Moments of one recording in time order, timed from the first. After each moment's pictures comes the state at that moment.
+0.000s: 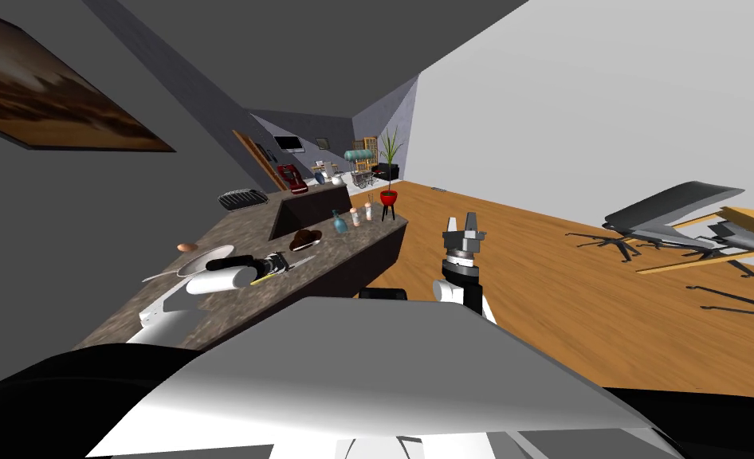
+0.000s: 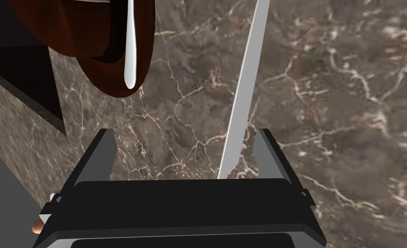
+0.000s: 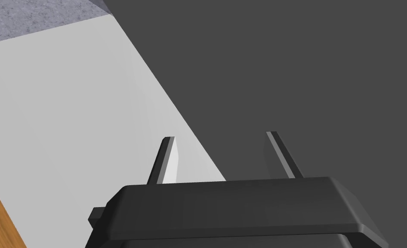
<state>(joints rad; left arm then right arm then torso) 0.50 0.90 0.41 -1.80 0.81 0.85 0.52 0.51 0.01 0.00 -2.22 -0.01 -0.54 -0.14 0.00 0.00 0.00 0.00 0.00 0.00</state>
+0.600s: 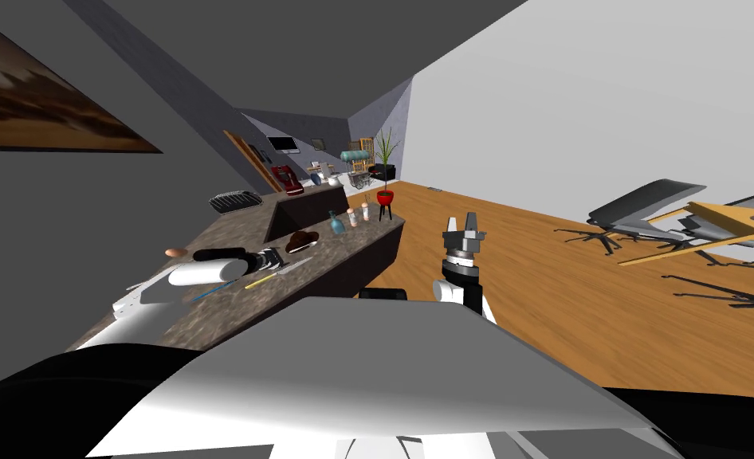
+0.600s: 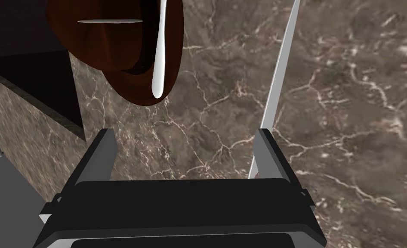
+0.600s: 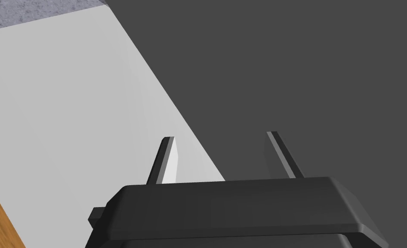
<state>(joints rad) 0.50 1.02 0.44 -1.80 0.88 0.91 0.57 0.51 0.01 0.00 -2.22 -0.01 -0.54 -0.14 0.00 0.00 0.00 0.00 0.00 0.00</state>
